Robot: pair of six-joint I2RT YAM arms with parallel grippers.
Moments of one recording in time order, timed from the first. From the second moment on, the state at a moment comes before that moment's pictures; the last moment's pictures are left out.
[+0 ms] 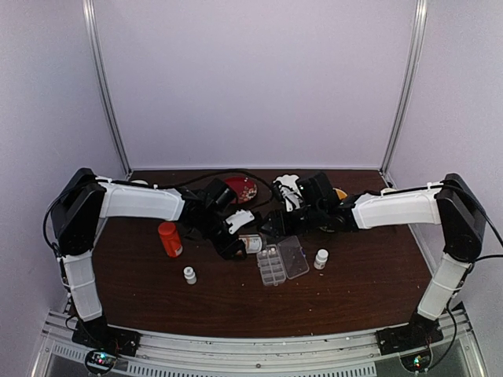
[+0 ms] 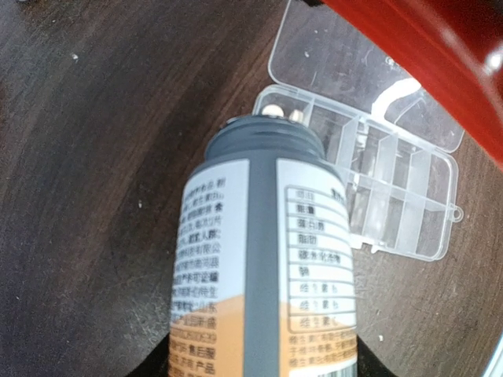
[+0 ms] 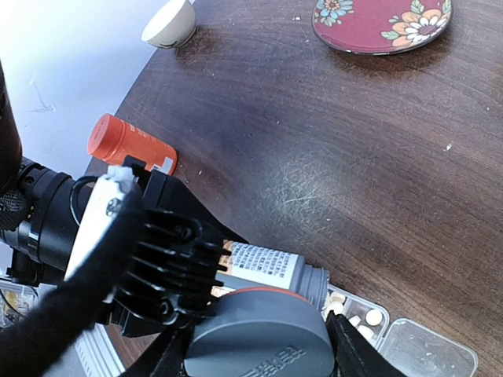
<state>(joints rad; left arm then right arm) -0.80 1.93 1.30 -0.46 0.27 0.24 0.77 1.74 1.10 0.01 -0.31 0.49</state>
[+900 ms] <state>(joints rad) -0.81 1.81 1.15 -0.30 0.34 0.22 0.72 1.56 0.96 0.15 -0.26 0.52</state>
